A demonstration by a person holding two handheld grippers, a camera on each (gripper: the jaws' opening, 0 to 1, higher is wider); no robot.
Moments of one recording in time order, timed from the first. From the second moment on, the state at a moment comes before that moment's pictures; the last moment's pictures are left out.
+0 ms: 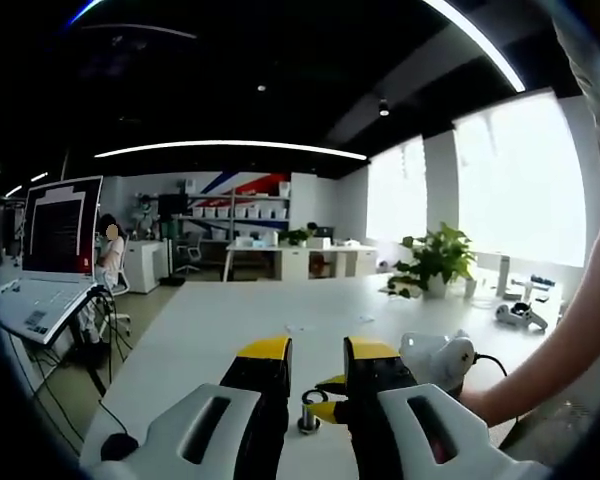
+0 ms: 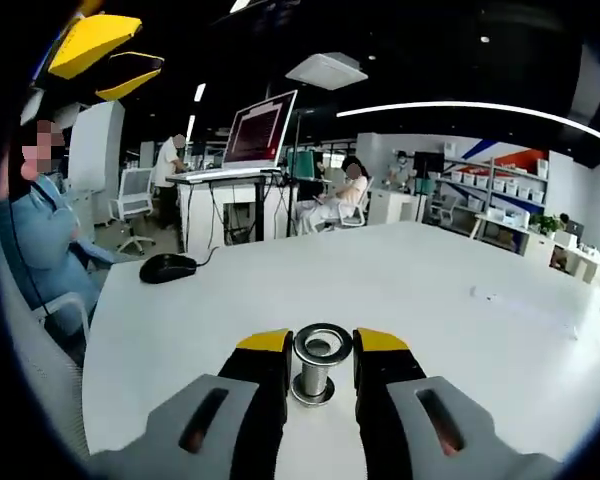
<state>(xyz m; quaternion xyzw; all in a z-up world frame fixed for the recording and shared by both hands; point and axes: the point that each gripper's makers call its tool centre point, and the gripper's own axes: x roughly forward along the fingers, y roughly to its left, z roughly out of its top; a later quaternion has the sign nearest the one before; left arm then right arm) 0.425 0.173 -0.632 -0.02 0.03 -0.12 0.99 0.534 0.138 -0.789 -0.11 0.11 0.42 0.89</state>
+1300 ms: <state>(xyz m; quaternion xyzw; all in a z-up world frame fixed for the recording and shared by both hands) 0.426 0.174 -0.633 -0.02 0.04 -0.12 0.99 0.527 0.132 -0.796 -0.12 0.15 0.42 0.89</state>
